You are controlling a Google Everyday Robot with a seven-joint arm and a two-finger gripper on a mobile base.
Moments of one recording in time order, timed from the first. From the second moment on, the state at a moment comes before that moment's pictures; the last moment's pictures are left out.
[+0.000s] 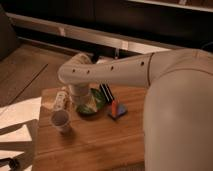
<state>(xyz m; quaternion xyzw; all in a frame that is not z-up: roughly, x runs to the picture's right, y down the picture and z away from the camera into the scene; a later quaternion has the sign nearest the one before) -0.108 0.103 0.703 -0.26 0.23 0.64 0.68</state>
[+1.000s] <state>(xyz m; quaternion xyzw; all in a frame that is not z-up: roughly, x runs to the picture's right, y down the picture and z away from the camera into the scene) -0.108 0.103 0.703 -0.26 0.23 0.64 0.68</state>
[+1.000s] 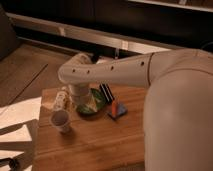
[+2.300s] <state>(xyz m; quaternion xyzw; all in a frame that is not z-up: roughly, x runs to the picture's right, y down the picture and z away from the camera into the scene) -0.058 -0.020 0.753 -0.17 0.11 0.60 0.77</state>
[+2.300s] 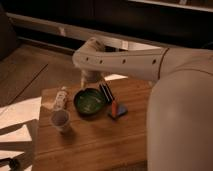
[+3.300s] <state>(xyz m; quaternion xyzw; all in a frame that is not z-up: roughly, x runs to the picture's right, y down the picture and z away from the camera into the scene) -0.007 0.001 0.821 -0.16 0.15 0.62 0.76</state>
